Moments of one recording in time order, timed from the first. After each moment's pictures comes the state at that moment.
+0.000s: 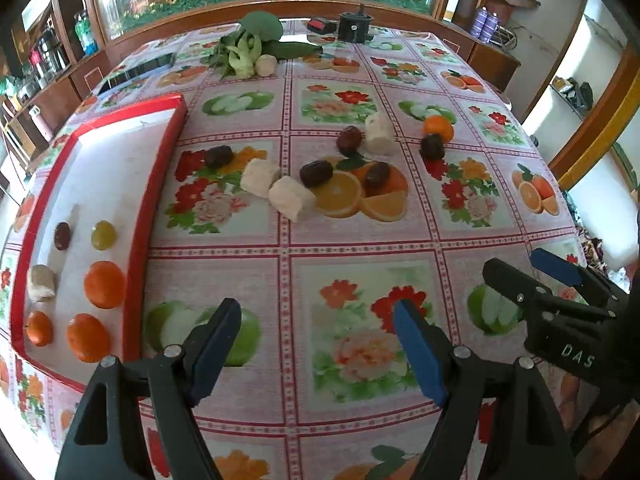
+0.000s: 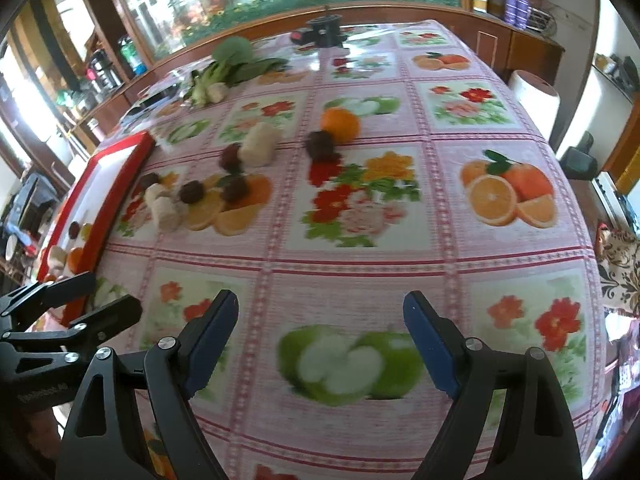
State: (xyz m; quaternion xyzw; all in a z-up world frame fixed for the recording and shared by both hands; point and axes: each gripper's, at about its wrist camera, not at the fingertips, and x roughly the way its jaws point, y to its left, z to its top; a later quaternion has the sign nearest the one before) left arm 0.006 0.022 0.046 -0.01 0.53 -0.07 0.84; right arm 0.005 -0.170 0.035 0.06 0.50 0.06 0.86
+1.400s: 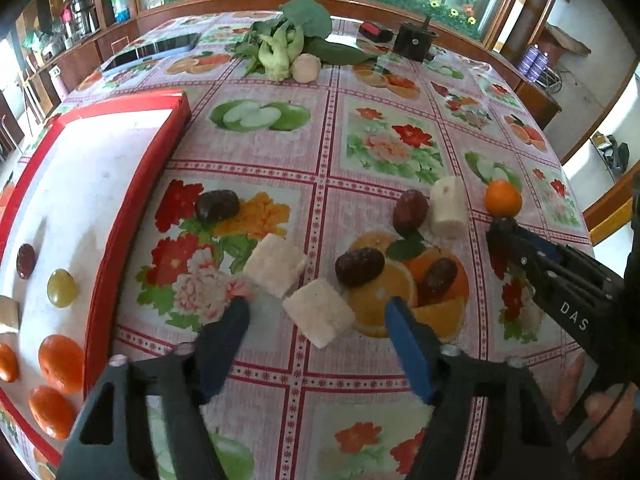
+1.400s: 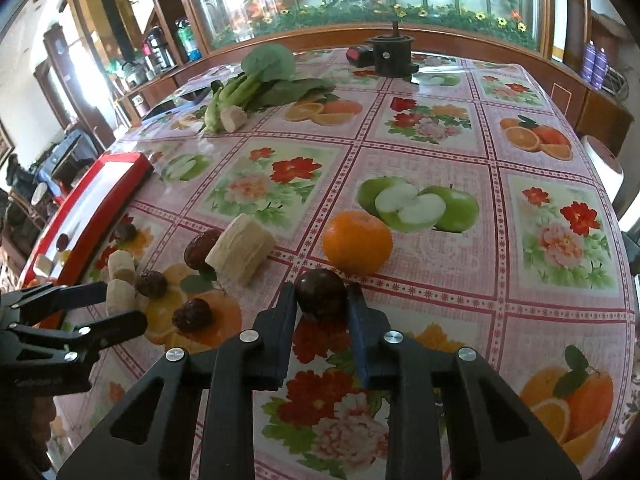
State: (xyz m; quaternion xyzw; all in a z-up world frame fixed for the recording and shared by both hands) left arm 0.084 0.030 0.015 -0.07 0.53 -0.01 0.85; right arm 0.126 -0.161 0.016 -0.01 0.46 0.19 0.87
